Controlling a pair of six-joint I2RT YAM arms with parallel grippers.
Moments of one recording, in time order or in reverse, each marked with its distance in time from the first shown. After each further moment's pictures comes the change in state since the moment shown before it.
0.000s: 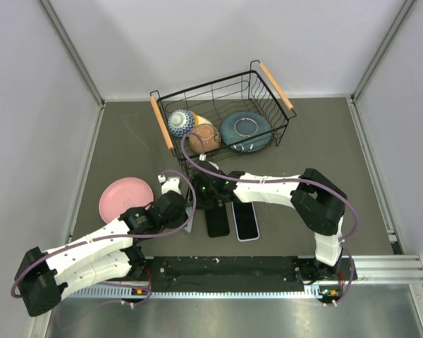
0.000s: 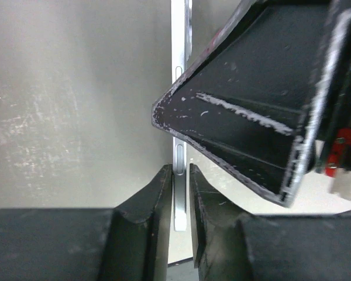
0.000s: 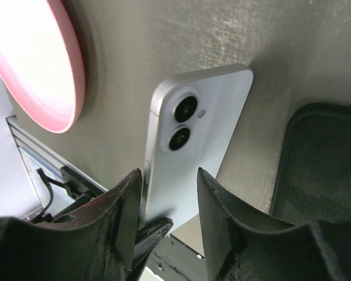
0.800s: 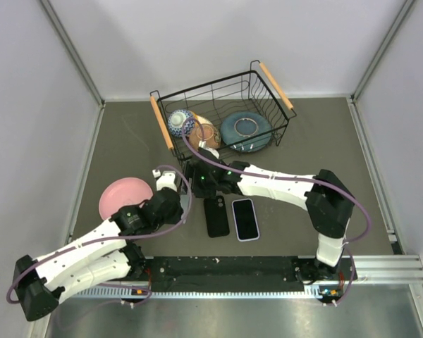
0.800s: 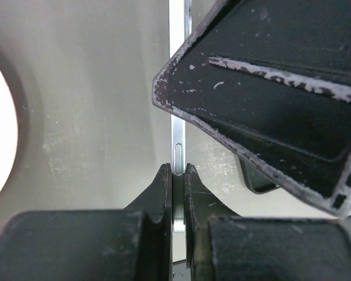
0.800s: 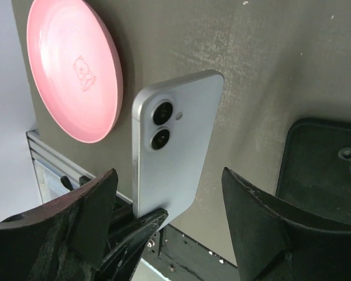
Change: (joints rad) left arm 0.000 -0.085 0.098 -0.100 -0.075 0.066; right arm -0.006 -0.080 0.121 -0.152 0.100 -0.056
